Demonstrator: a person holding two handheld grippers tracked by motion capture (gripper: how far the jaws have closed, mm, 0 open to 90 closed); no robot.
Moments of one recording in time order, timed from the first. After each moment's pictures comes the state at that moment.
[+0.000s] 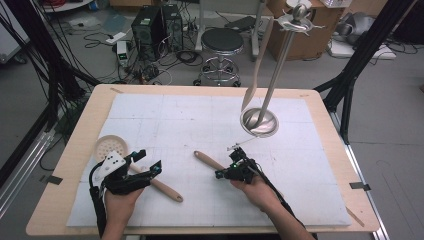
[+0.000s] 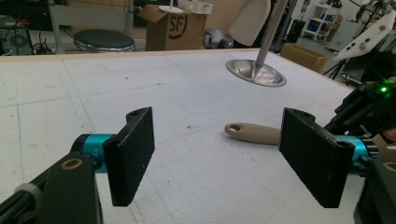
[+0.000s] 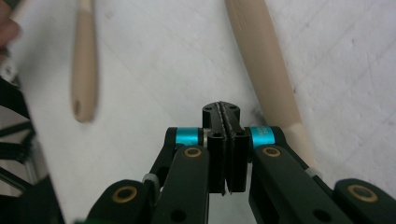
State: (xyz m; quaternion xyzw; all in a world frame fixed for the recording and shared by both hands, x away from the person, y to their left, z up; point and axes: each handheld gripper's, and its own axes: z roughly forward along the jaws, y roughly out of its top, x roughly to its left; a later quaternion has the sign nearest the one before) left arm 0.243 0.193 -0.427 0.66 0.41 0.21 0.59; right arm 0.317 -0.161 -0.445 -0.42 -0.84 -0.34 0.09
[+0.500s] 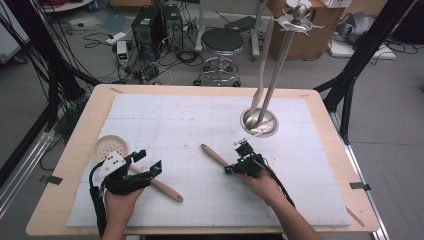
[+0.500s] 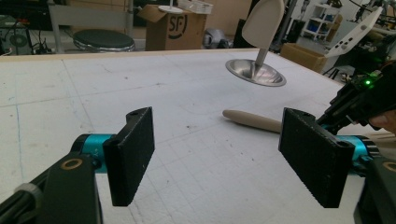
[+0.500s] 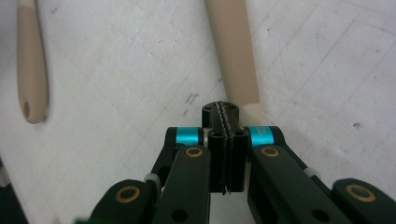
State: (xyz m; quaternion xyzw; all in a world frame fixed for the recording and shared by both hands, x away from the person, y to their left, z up) left arm 0.243 0.193 -0.427 0.66 0.41 0.21 0.59; right arm 0.335 -0.181 -0.440 -0.45 -0.84 -0.30 0.07
